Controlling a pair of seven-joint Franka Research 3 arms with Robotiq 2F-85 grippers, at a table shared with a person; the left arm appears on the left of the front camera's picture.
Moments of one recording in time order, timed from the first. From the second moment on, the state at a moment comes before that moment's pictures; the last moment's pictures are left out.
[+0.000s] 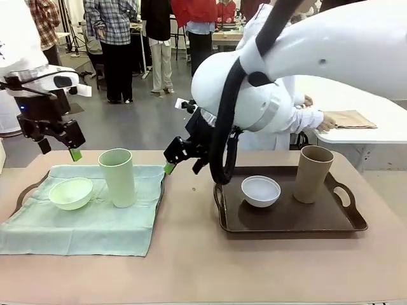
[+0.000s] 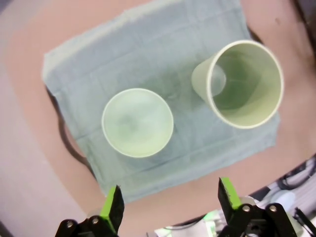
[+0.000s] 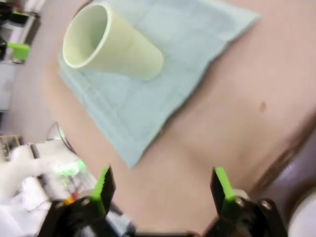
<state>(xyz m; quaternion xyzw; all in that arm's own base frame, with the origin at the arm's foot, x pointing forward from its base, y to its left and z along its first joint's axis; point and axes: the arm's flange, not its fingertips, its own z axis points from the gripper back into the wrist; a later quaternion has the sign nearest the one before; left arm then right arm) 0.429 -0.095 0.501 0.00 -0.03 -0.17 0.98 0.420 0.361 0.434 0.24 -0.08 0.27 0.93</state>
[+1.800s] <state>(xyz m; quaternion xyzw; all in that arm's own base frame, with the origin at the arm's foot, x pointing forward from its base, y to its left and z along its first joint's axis) 0.426 -0.131 0.503 0.04 -0.01 -0.17 0.98 0.373 0.349 0.501 0.09 -0.01 0.10 0.99</state>
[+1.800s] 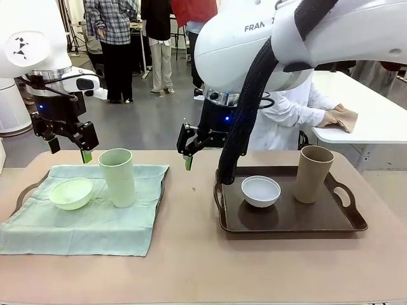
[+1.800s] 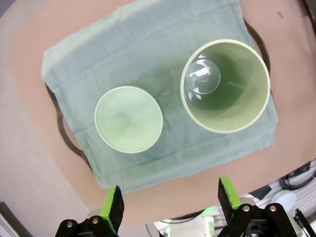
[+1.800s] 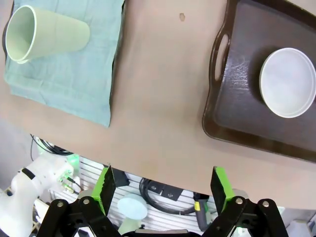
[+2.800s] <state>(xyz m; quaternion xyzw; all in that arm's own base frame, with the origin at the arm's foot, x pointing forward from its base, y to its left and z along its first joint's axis) 0.426 -0.131 0.503 0.04 -0.01 -0.17 0.98 0.373 0.349 0.501 0.09 -0.01 0.10 0.99</state>
